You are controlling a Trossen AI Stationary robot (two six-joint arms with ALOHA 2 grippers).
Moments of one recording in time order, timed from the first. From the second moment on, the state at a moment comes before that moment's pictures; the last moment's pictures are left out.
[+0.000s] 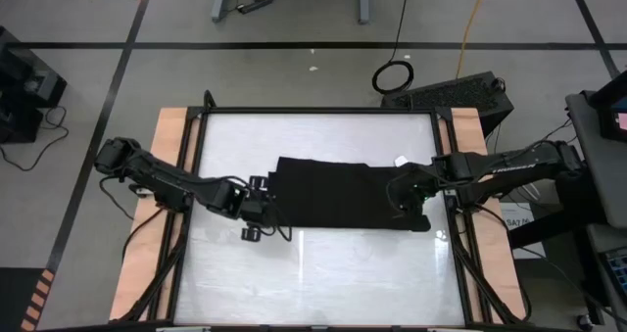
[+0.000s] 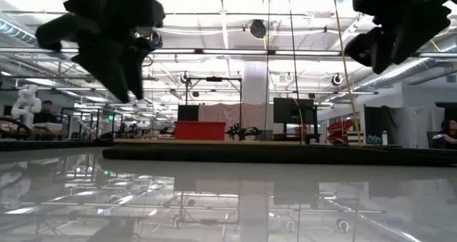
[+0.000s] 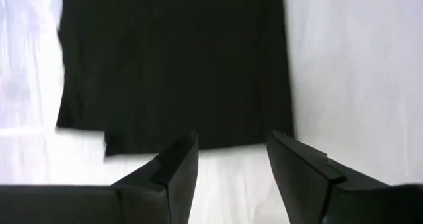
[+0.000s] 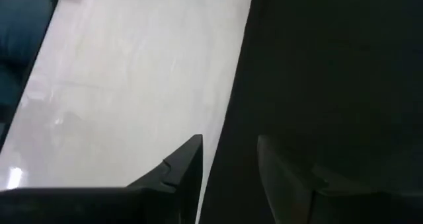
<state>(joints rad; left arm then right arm) -0.29 1.45 0.96 -0.74 -0.29 -0.07 0.09 1.01 0.78 -0.75 -0.21 0.00</state>
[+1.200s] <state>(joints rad) -0.16 1.66 0.94 -0.64 -0.08 0.03 0.19 1.12 0.77 -0.61 -0.15 0.04</state>
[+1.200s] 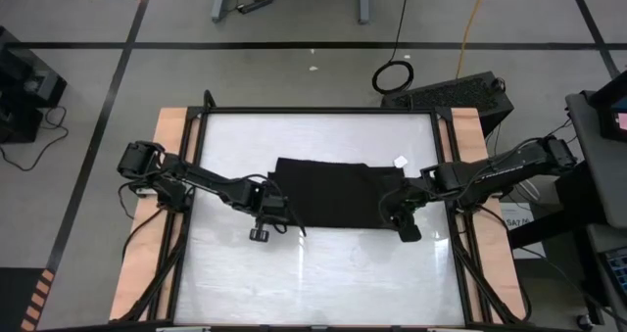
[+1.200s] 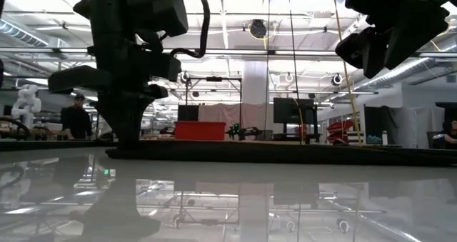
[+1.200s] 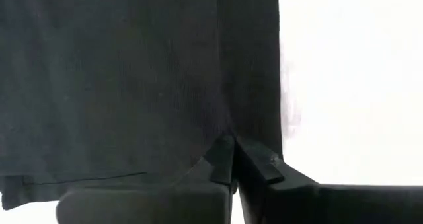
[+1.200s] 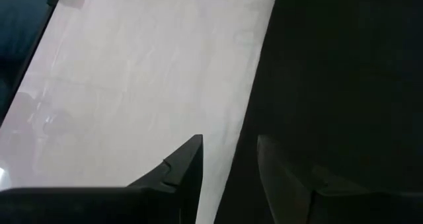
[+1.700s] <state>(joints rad) -0.31 1.65 1.24 -0.97 -0.38 -0.02 0.19 1.12 0.77 -0.61 -0.10 0.05</state>
